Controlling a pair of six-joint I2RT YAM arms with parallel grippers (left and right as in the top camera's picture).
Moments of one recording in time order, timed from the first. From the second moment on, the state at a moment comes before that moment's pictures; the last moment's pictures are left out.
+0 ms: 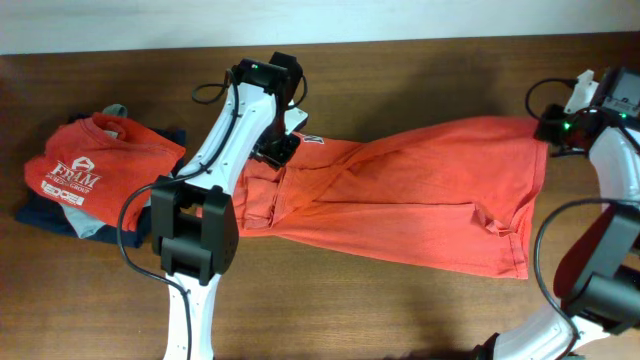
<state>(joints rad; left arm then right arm) -0.35 2.29 2.11 -1.44 -0.07 0.21 -0.46 1.90 1.48 -0.63 -0.16 -0.01</state>
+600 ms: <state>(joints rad) -0.35 2.29 2.11 -1.50 -0.08 0.21 -0.46 1.89 1.48 -0.97 -0.03 -0.03</state>
